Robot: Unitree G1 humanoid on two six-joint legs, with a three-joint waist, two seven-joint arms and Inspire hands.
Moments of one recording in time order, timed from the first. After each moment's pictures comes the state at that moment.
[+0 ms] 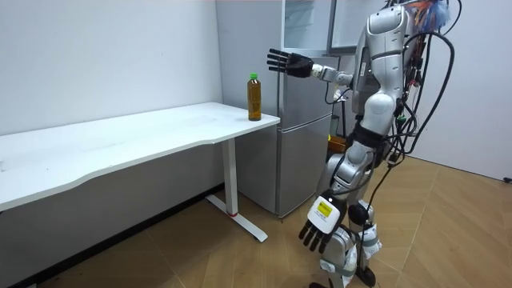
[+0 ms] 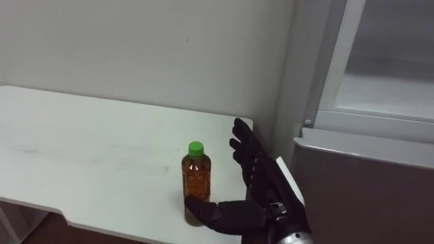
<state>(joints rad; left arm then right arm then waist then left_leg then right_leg) 0.26 0.22 -0.01 1.07 0.31 0.00 0.10 -0.07 -0.27 0.19 -0.13 0.32 -0.08 -0.01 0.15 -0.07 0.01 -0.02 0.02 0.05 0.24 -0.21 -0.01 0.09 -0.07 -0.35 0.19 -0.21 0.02</state>
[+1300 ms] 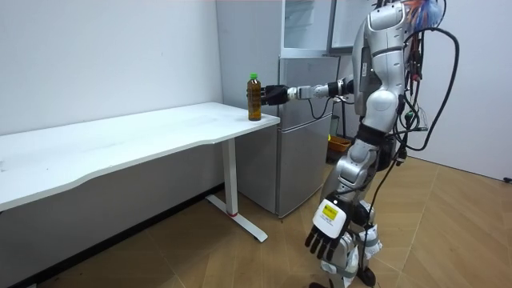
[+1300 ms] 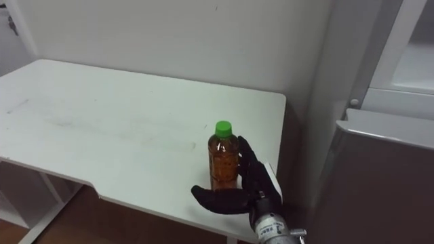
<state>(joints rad) 0.14 0.22 -0.10 1.08 0.32 0.07 0.09 -0.39 -0.22 0.29 0.39 0.39 -0.11 -0.17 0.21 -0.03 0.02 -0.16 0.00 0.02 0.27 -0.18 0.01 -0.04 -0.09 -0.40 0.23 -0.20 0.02</state>
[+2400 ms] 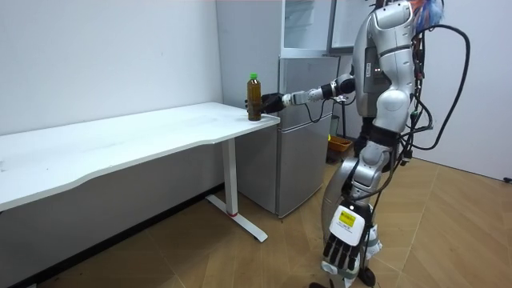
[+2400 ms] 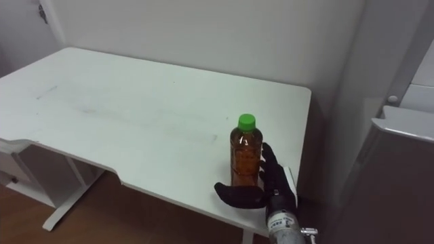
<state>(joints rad) 0.14 0.22 -0.17 1.08 0.31 0.09 0.10 -0.48 -0.23 0.29 0.58 0.39 -0.11 -0.32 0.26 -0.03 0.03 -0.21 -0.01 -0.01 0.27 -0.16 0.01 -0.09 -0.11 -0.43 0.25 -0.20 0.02</state>
